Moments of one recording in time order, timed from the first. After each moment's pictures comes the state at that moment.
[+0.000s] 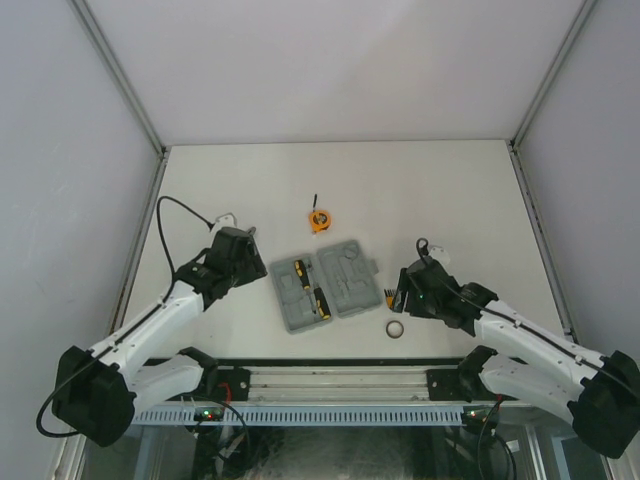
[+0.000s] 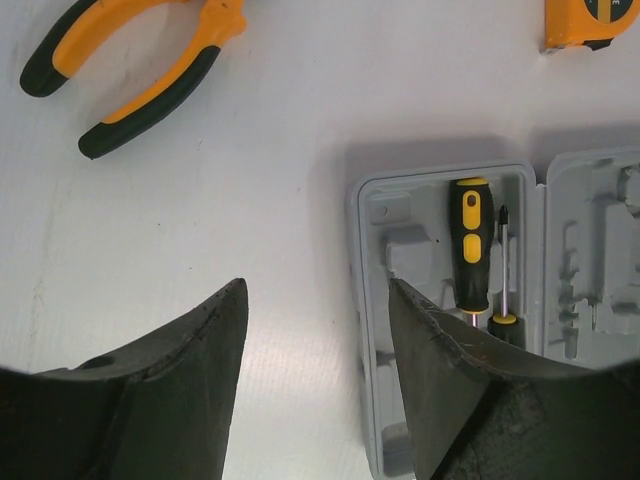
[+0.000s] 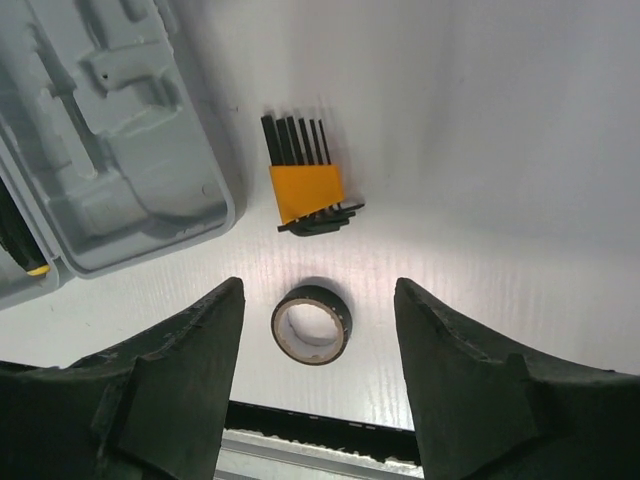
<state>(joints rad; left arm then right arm) -0.46 1.04 0.67 -0.49 -0.28 -0.70 0.68 0.90 0.53 -0.61 0.18 0.78</state>
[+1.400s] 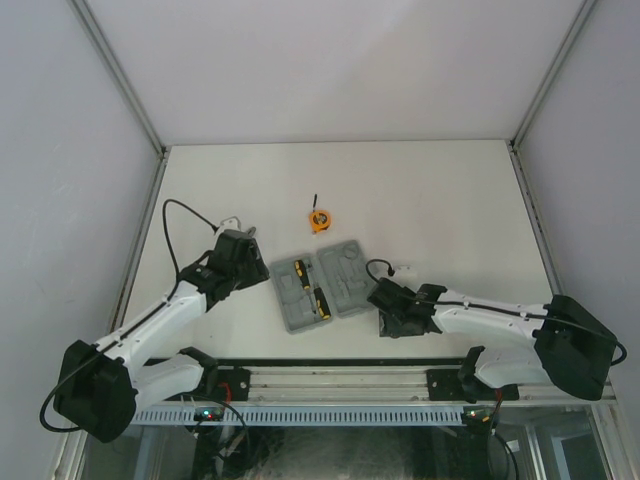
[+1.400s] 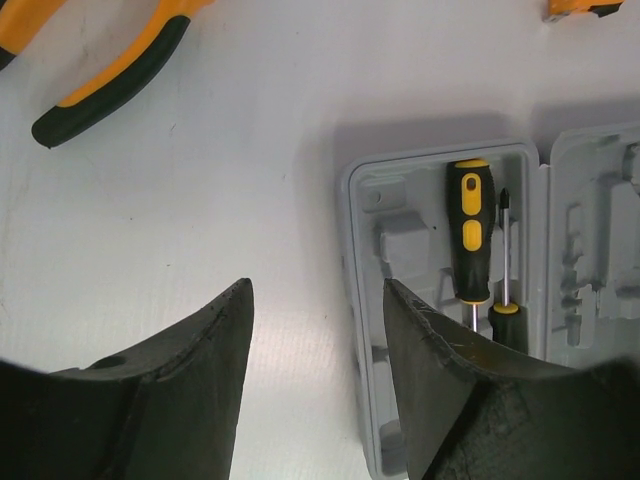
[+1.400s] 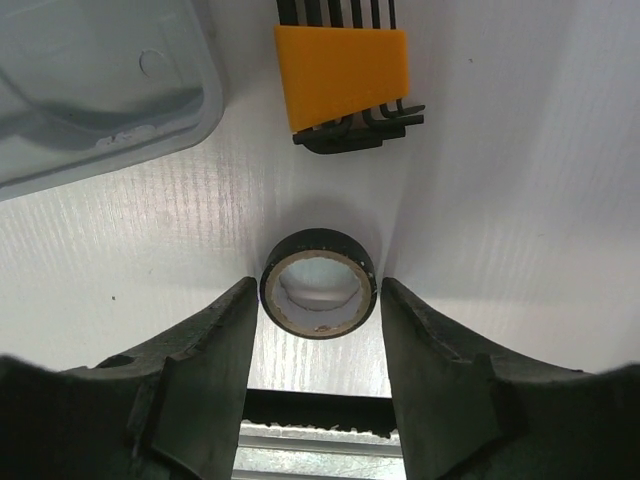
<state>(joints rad) -0.46 1.07 0.64 -0.44 -0.22 -0.70 0.98 1.25 0.59 -0.67 0.28 0.91</state>
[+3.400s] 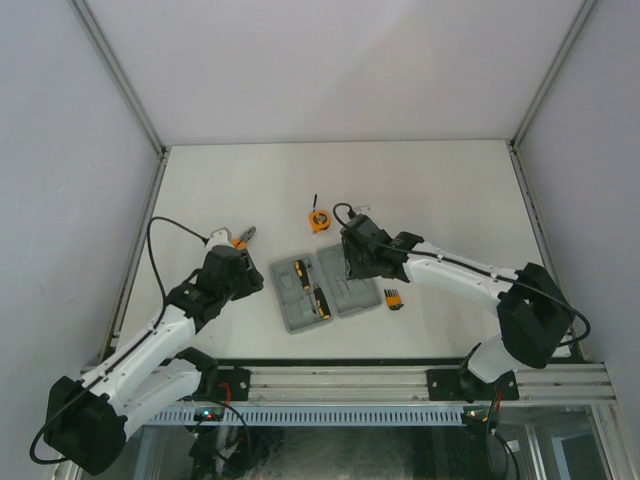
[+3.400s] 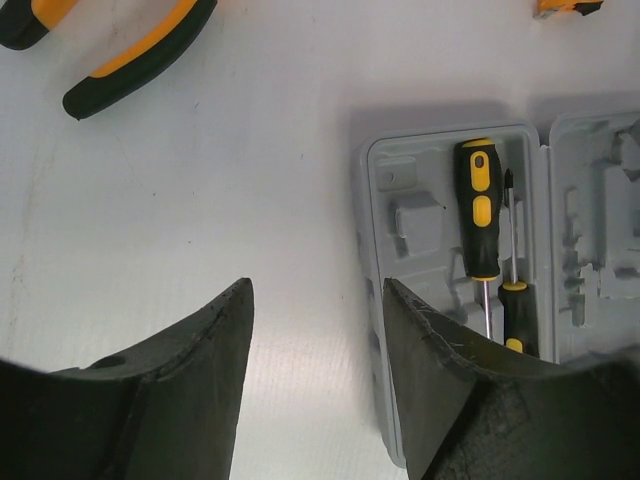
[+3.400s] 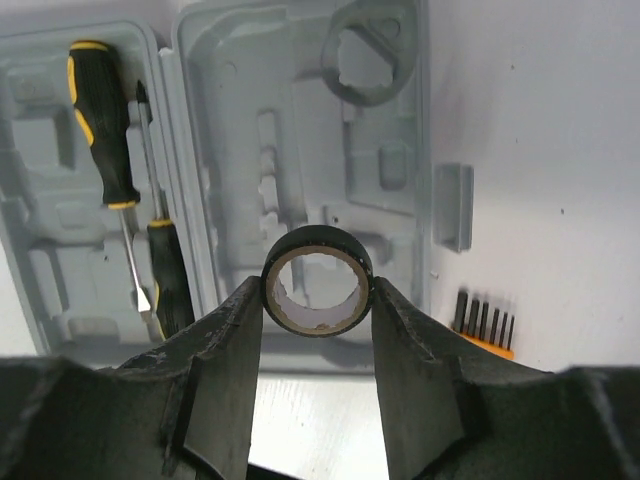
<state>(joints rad) -0.46 0.88 0.52 -0.43 -0.23 -0.70 0.82 1.50 1.04 -0.55 0.22 0.58</state>
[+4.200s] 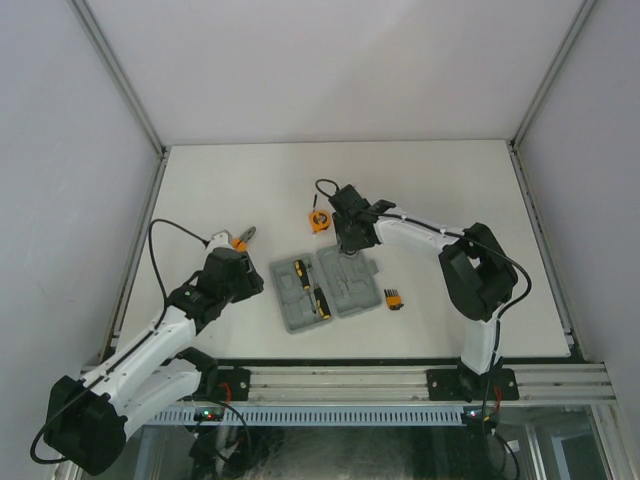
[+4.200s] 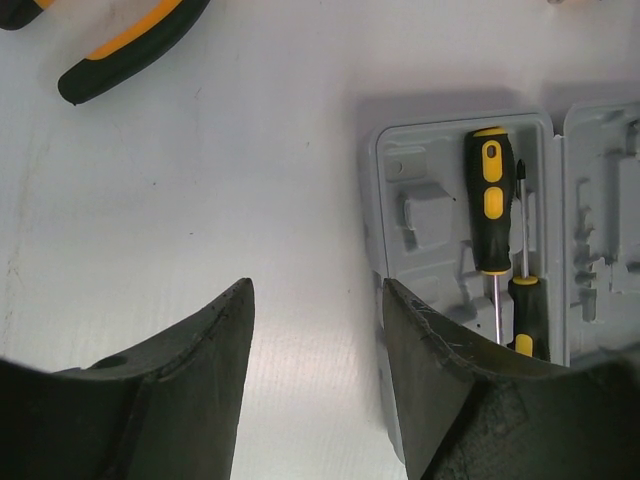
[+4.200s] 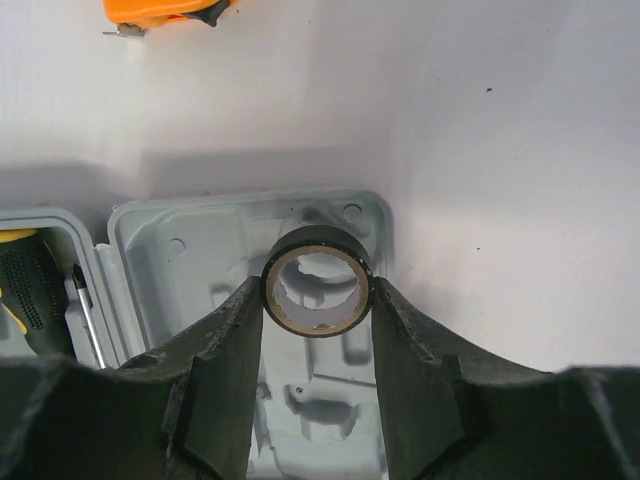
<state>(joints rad) -0.46 0.86 0.49 -0.43 -0.22 -0.70 0.69 1.89 1.36 -0.55 0.18 0.42</state>
